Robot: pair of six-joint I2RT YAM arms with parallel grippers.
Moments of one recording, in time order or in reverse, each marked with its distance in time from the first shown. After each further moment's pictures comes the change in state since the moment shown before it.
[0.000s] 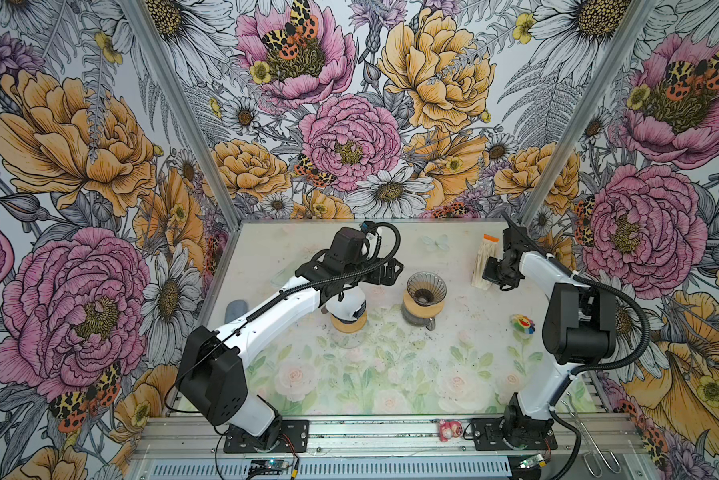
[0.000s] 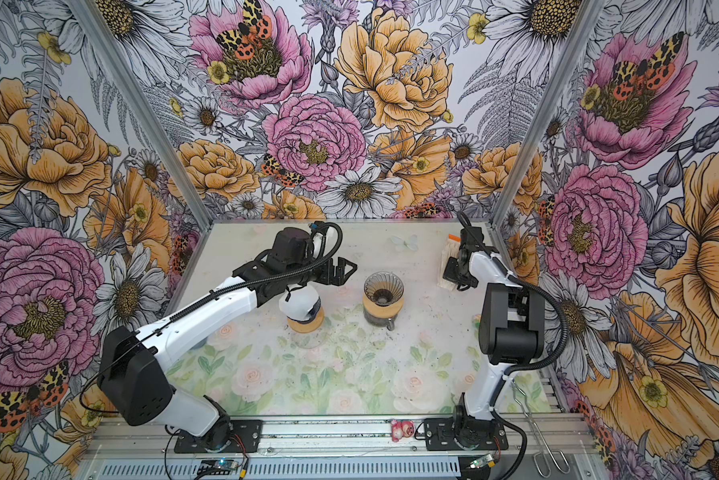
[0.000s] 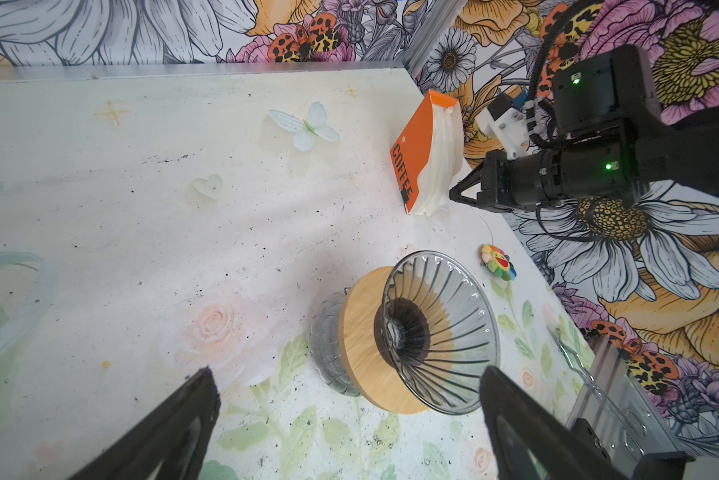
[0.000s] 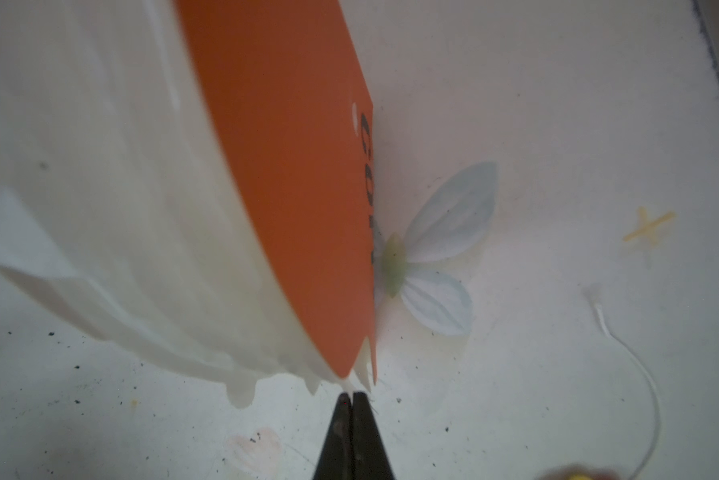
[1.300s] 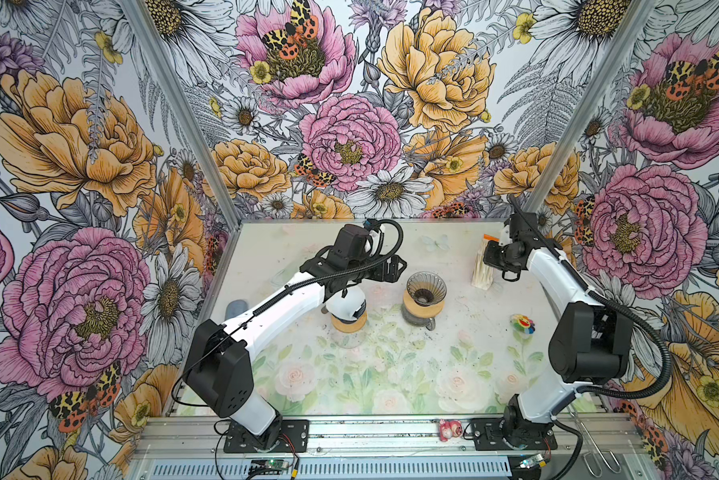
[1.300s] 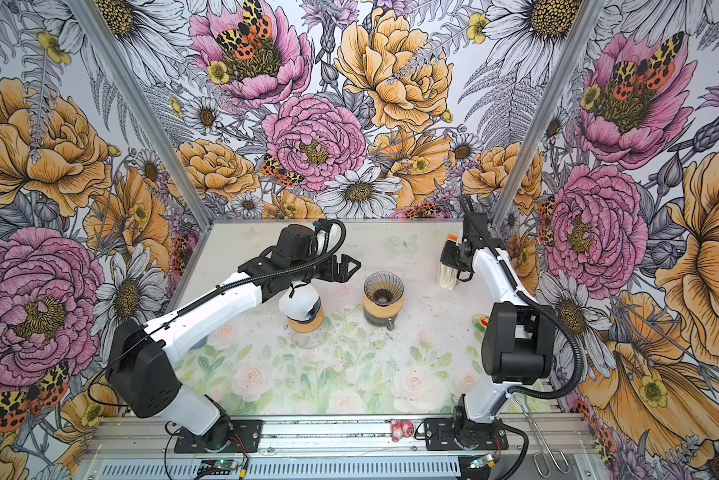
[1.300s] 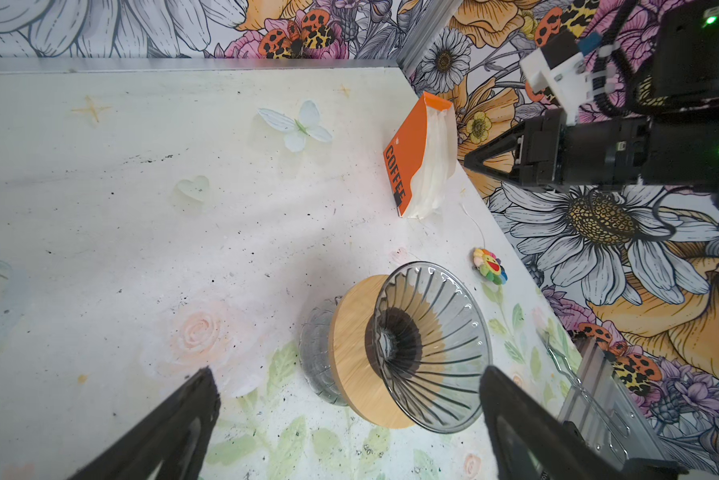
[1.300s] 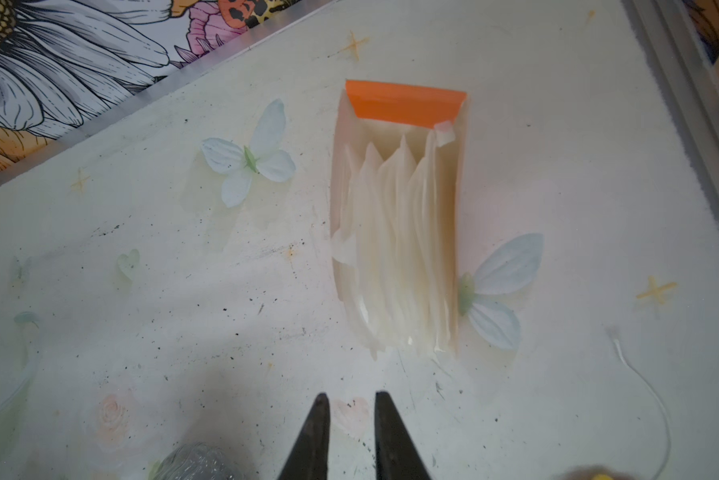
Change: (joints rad) left arm 0.000 0.042 0.040 0.000 0.023 -0.019; right arm 0.048 -0.140 0.092 -0.023 -0.118 -0.013
